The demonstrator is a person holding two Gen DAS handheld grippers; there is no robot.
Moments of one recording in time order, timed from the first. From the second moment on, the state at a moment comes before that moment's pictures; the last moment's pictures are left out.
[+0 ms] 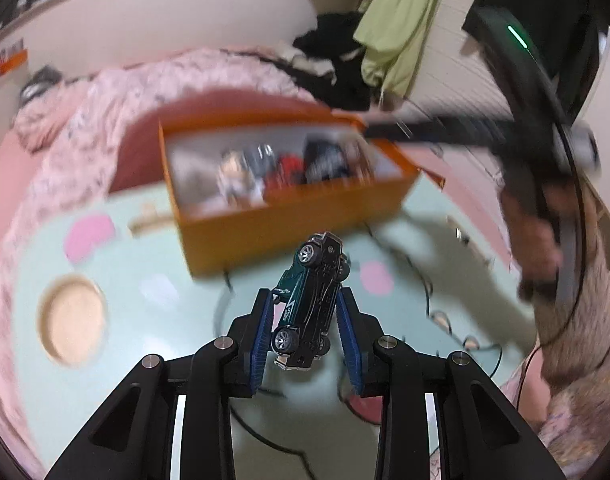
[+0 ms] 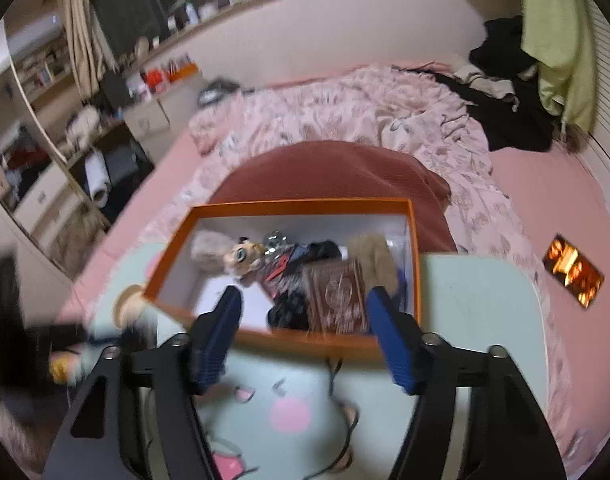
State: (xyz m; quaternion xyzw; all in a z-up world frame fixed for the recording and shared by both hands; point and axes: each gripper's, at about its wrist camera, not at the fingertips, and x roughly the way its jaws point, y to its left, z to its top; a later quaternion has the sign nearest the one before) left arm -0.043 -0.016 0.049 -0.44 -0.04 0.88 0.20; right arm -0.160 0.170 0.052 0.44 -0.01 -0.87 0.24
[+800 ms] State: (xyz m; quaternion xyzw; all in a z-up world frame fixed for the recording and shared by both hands) left arm -0.031 -0.025 0.038 -0.40 -0.09 0.90 0.16; right arm -0.141 0.214 0.083 0.38 -0.13 -0.85 0.33
